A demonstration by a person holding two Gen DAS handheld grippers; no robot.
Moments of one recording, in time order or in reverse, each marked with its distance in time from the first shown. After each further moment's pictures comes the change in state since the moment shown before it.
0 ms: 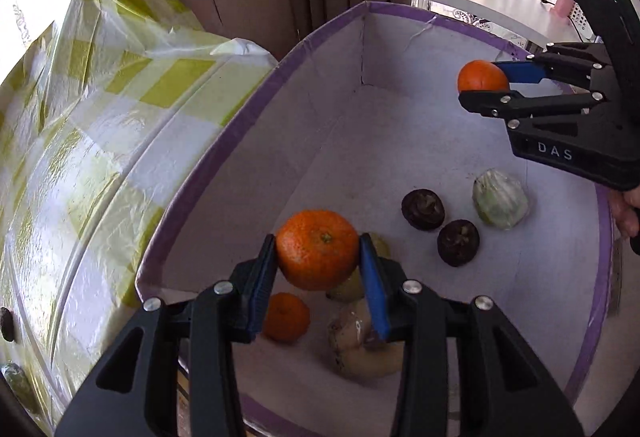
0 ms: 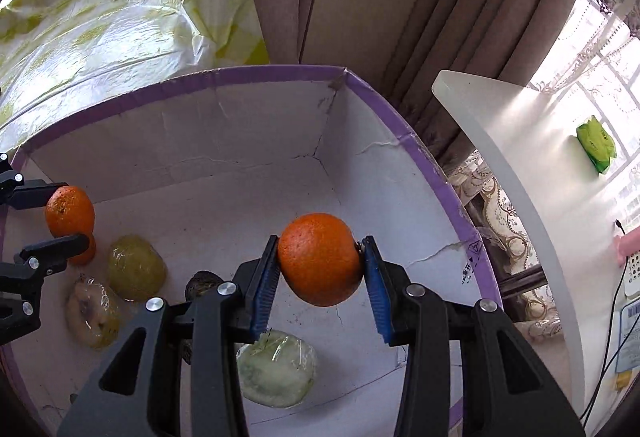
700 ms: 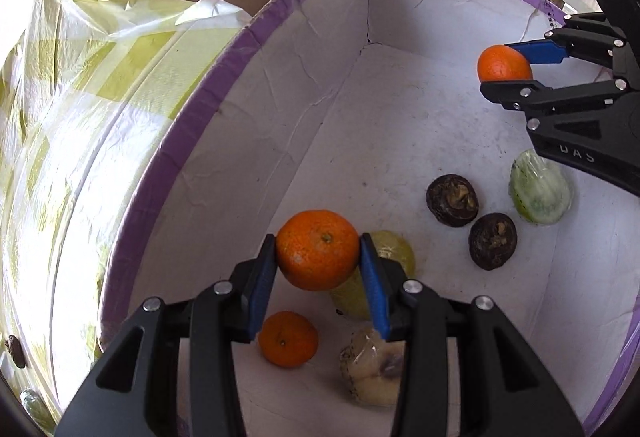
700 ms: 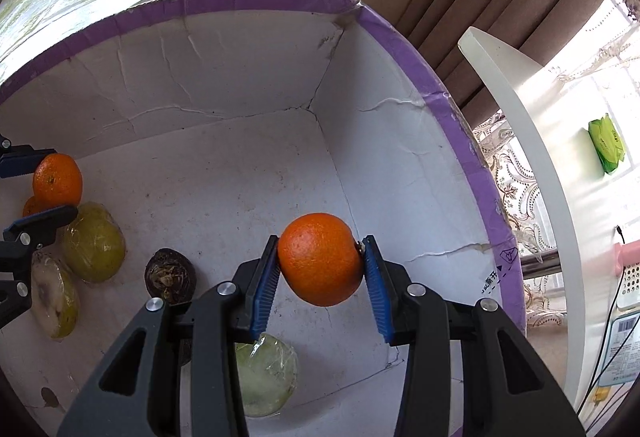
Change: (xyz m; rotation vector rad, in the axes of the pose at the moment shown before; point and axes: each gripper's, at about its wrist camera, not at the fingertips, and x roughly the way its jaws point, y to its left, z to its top) left arm 0.053 0.001 0.015 0.041 0.134 0.031; right arm 0.052 0.001 0.003 -0.056 0.167 -0.039
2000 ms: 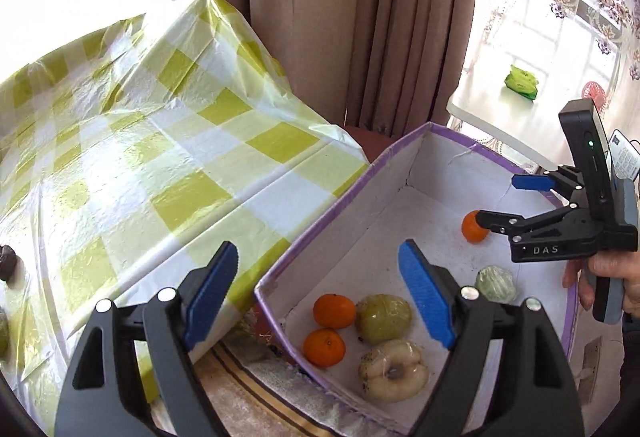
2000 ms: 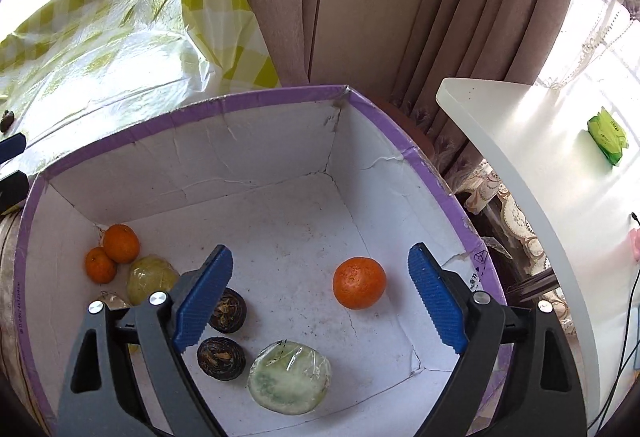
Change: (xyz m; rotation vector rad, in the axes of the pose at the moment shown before) left arm -0.127 0.090 -0.075 -0.351 -0.468 -0.018; right arm -0.069 -0.016 -0.010 0.128 -0.242 0.131
